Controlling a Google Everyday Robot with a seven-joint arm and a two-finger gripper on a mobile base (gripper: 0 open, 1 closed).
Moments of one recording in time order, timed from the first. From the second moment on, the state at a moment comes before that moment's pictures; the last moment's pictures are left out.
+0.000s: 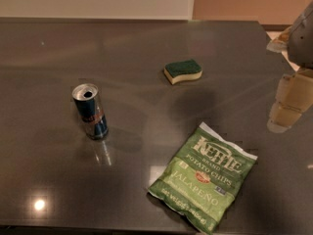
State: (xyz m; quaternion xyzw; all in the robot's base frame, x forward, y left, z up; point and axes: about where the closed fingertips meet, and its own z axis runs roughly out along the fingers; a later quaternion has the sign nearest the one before) arm 0.438 -0.217 0.976 -0.60 0.78 -0.03 0.16
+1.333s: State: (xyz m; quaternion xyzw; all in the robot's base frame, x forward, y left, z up) arm 0.458 -0.134 1.003 -0.68 0.70 -0.03 0.21
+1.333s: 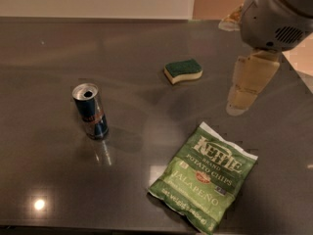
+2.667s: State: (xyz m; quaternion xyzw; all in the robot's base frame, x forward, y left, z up) arm 0.481 0.032 0.956 -0.76 0.62 0.08 0.20
